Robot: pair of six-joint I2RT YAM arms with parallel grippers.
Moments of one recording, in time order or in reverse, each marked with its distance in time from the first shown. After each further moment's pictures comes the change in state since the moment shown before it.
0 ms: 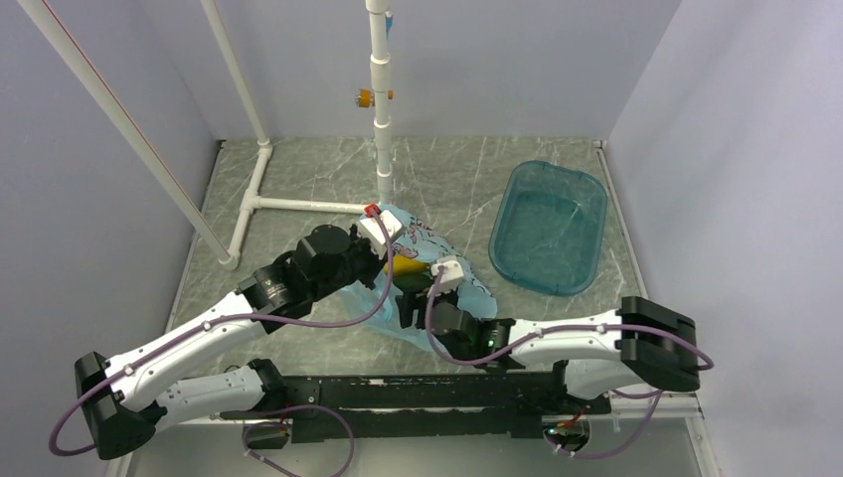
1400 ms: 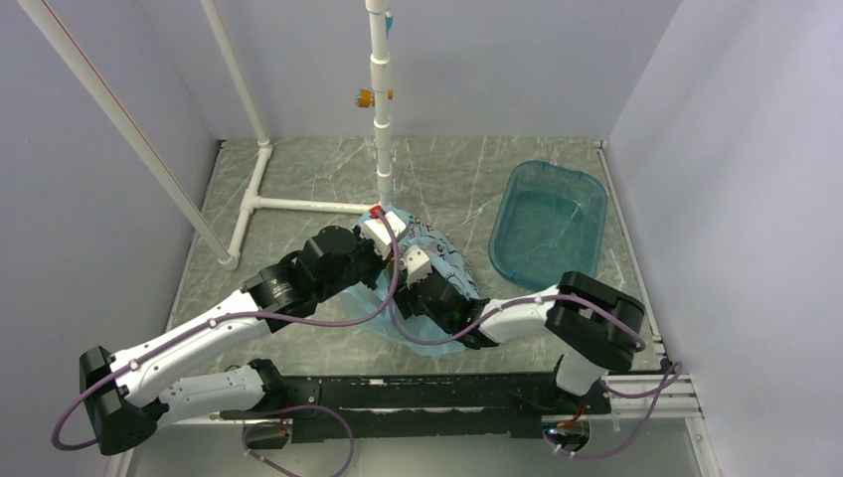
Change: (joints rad) left arm -0.016 0.024 0.000 -0.008 -0.053 0.002; right arm -0.227 0.365 0.055 0.220 -0.360 -0.473
